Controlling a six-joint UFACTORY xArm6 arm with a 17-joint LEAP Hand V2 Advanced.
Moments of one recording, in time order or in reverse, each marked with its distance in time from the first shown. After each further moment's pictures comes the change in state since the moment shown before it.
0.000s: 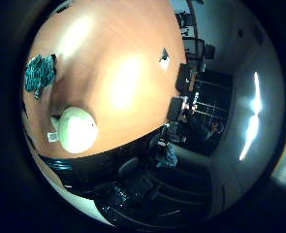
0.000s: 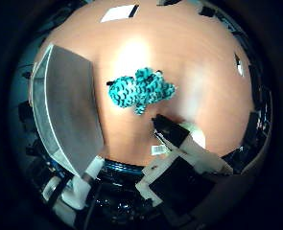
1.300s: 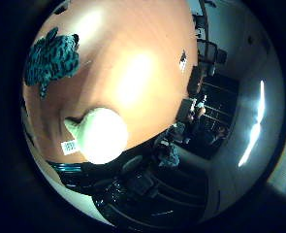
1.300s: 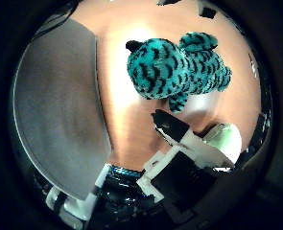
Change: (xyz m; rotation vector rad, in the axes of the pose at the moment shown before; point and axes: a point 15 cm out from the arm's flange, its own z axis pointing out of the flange) arm -0.061 -0.009 0.053 -0.050 -0.059 -0.038
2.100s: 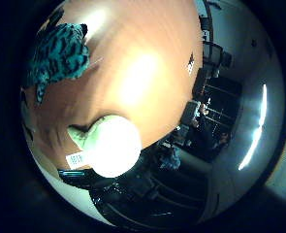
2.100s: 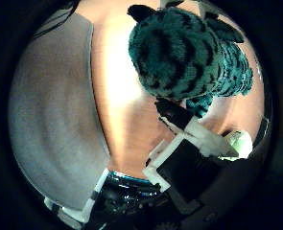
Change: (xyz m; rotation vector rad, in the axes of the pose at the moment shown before) arm -0.020 -0.005 0.026 -0.010 -0.024 -0.026
